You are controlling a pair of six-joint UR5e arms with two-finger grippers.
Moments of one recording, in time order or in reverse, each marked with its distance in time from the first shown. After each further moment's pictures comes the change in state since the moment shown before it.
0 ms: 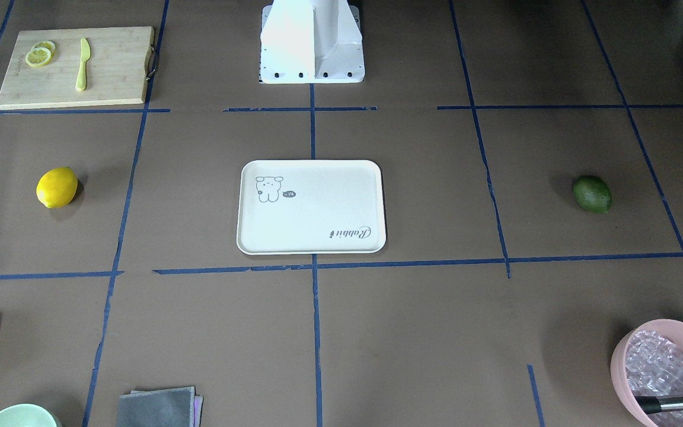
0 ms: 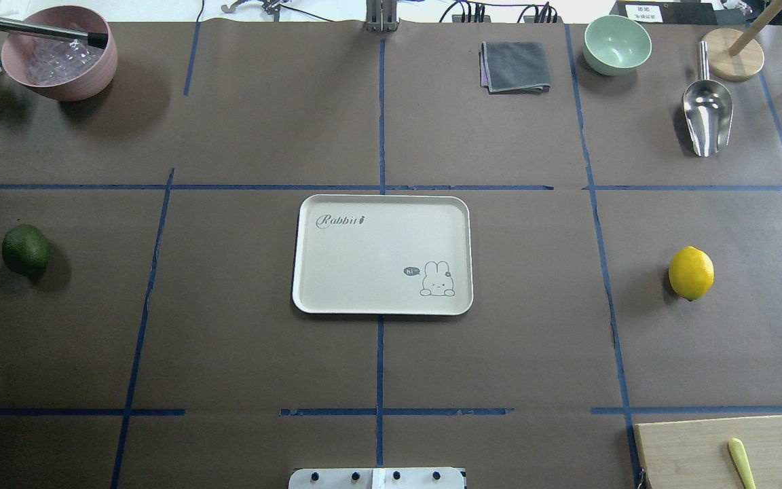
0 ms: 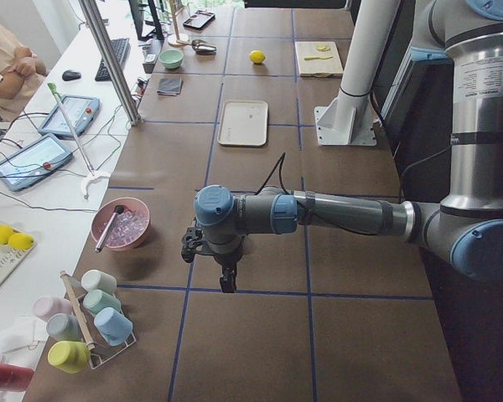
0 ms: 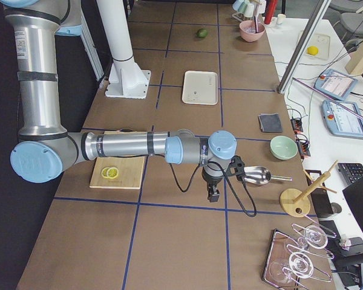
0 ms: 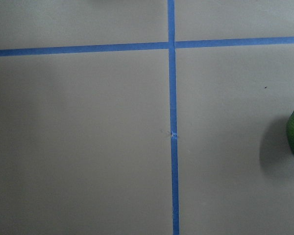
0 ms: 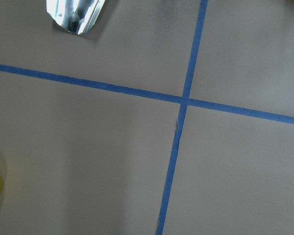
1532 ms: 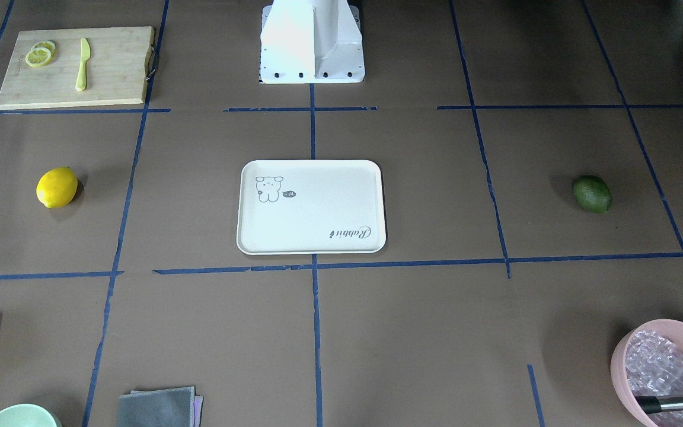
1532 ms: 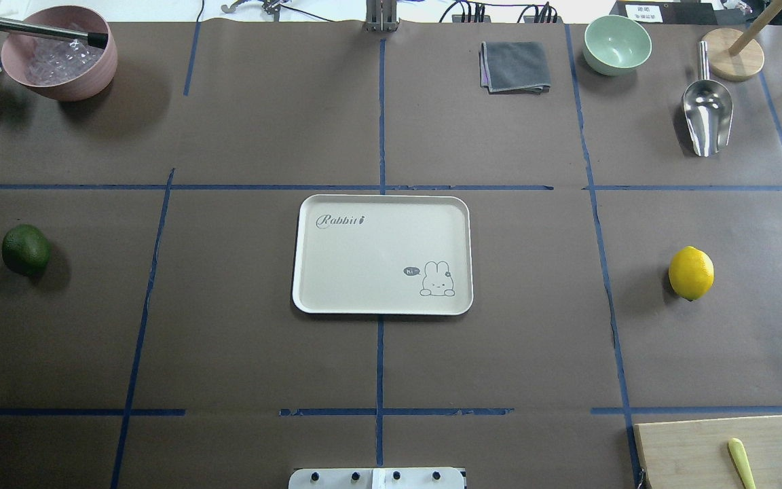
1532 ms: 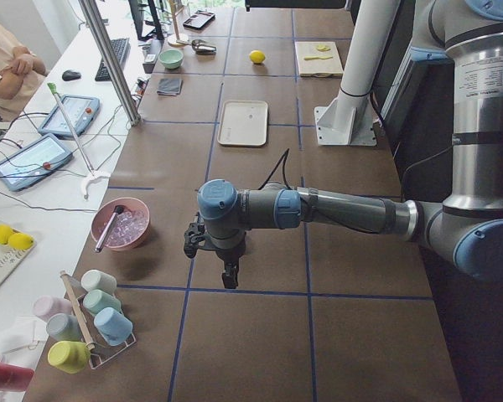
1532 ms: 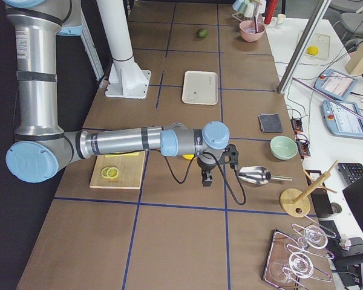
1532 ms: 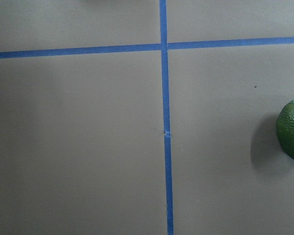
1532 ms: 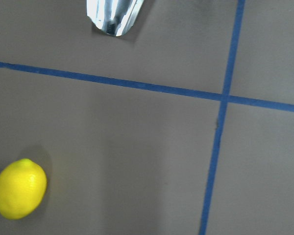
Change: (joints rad) left arm 0.003 0.013 -0.030 0.013 0.002 -0.007; right arm -0.091 -0.066 0.134 0.044 0.109 0.245
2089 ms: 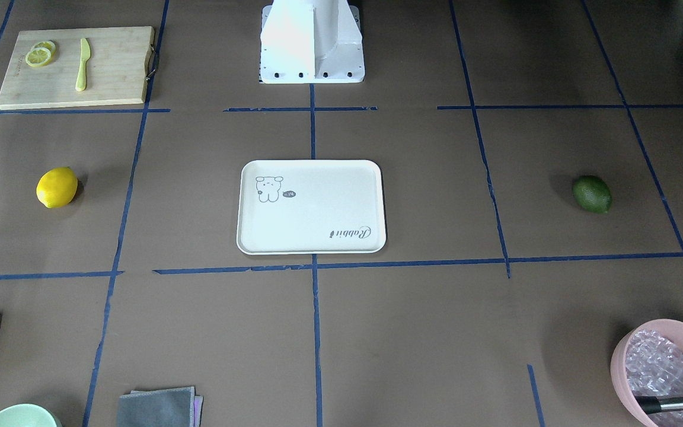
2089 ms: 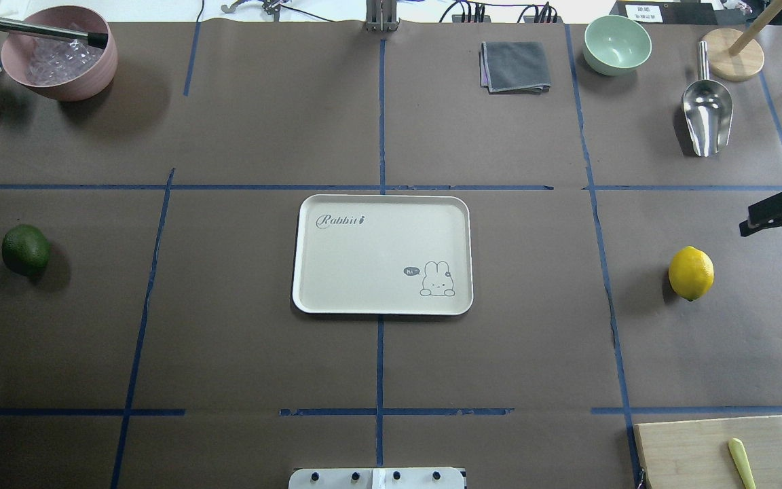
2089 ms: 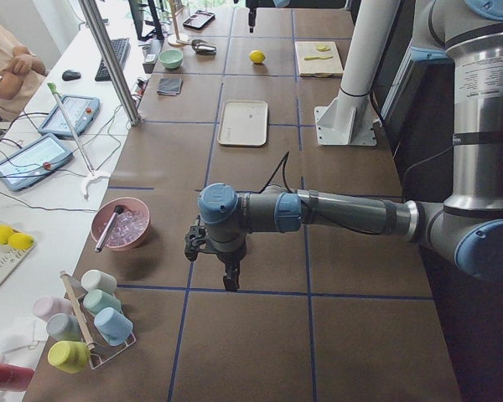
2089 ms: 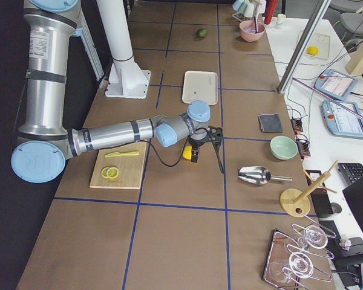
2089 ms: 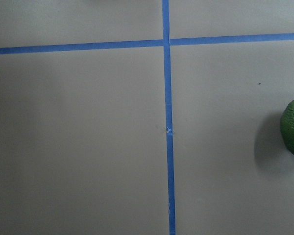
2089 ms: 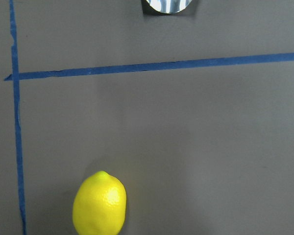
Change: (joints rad) left arm 0.001 0.003 0.014 -0.012 -0.003 -0.002; right arm -0.337 -0.072 0.086 0.385 -0.172 0.703
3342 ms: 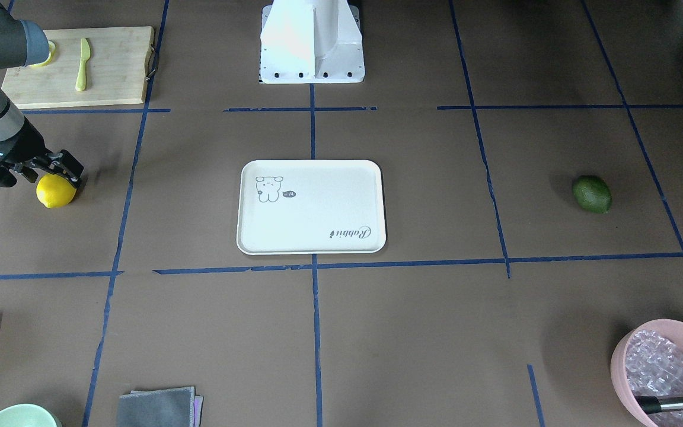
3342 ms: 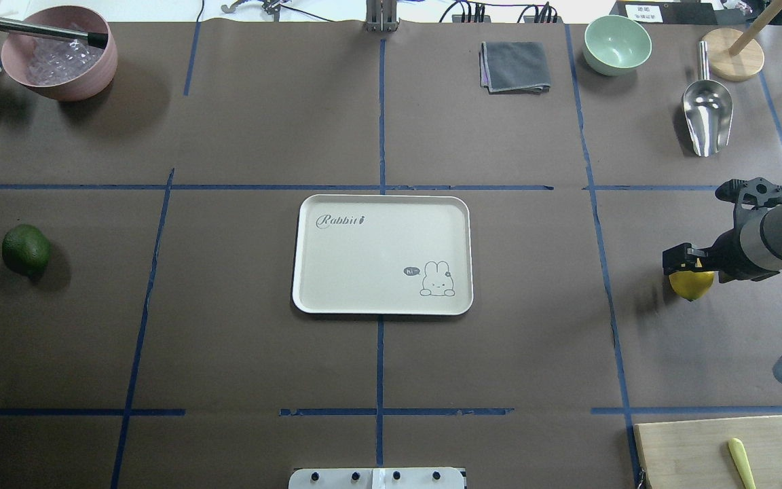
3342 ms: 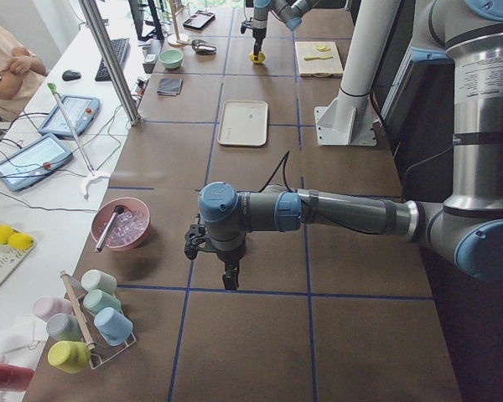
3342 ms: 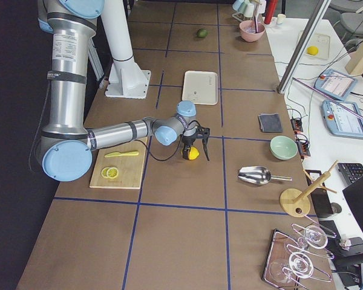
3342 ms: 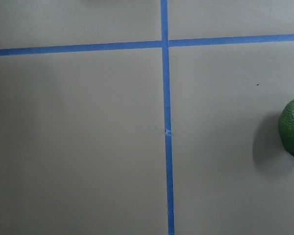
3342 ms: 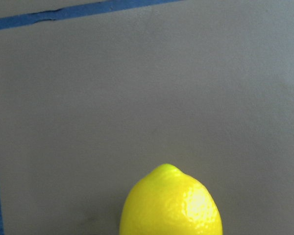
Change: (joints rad) left arm 0.000 -0.001 -0.007 -0.001 -0.001 0.000; right arm -0.284 0.019 -0.071 0.129 -0.280 0.292
